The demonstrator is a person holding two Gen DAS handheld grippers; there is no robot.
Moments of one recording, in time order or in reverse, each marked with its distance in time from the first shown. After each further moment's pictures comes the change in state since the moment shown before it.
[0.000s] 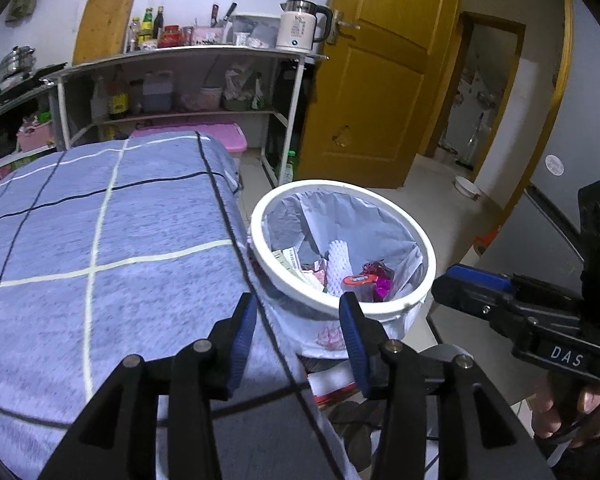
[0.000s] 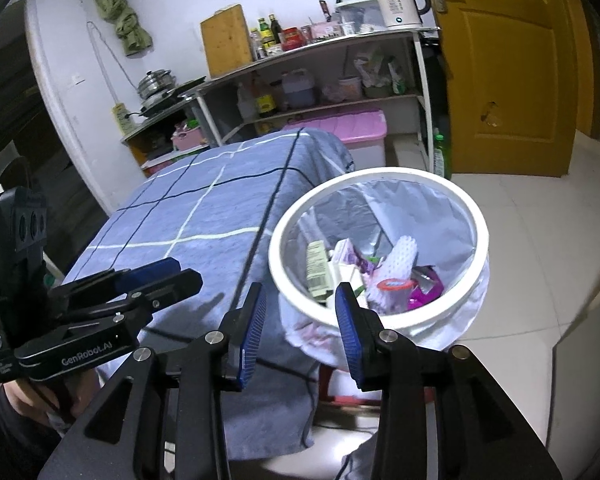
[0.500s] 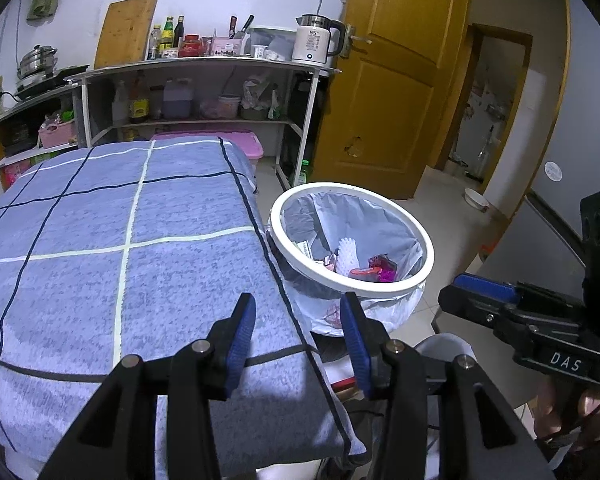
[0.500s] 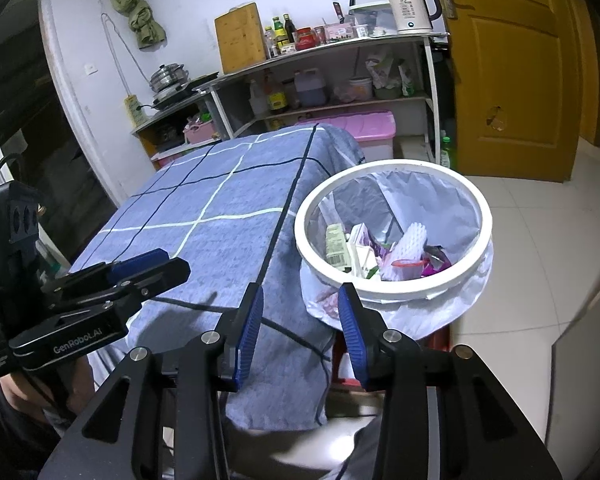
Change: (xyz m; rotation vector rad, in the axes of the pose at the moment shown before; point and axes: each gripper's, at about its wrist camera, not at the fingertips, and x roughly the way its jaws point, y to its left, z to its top) left arm -0.035 0.003 -0.024 -0.029 -0.042 0.042; right arm -0.021 0.020 -0.025 -0.030 0.001 0.010
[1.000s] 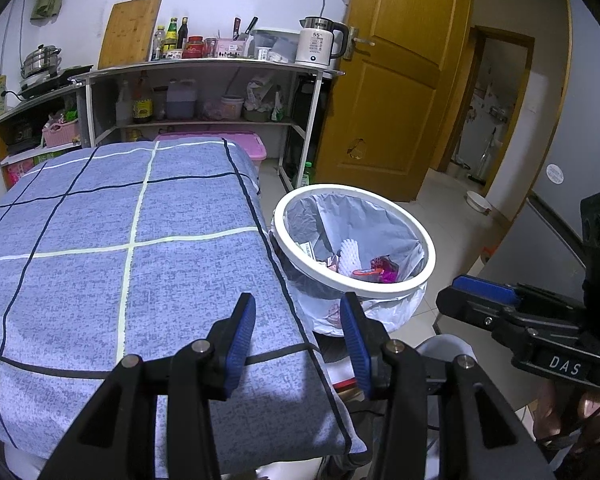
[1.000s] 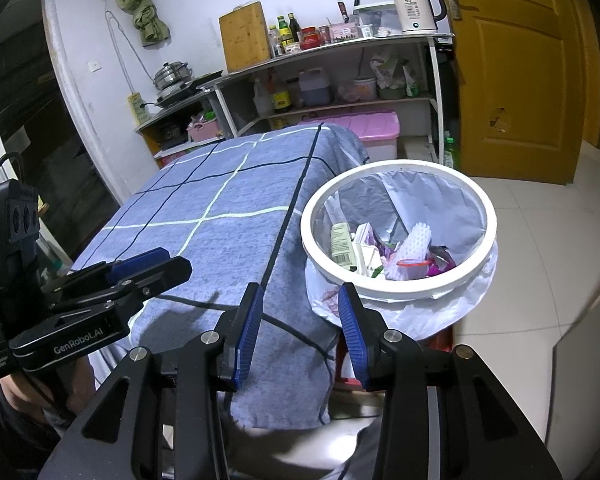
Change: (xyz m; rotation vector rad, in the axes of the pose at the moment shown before) left arm -0.002 0.000 -0.001 -0.007 -0.006 0.007; right arm 0.001 0.004 0.000 -0.011 0.001 0.008
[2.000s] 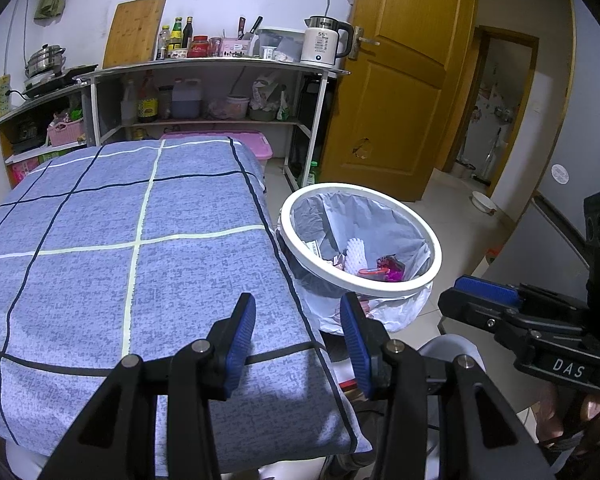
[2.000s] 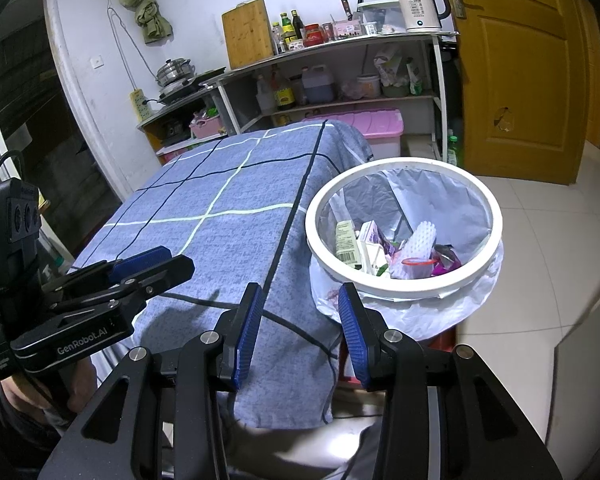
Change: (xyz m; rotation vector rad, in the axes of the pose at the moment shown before) left arm 0.000 -0.001 0.000 -0.003 0.002 0.020; right arm 0.004 0.004 0.000 -0.004 0.008 0.004
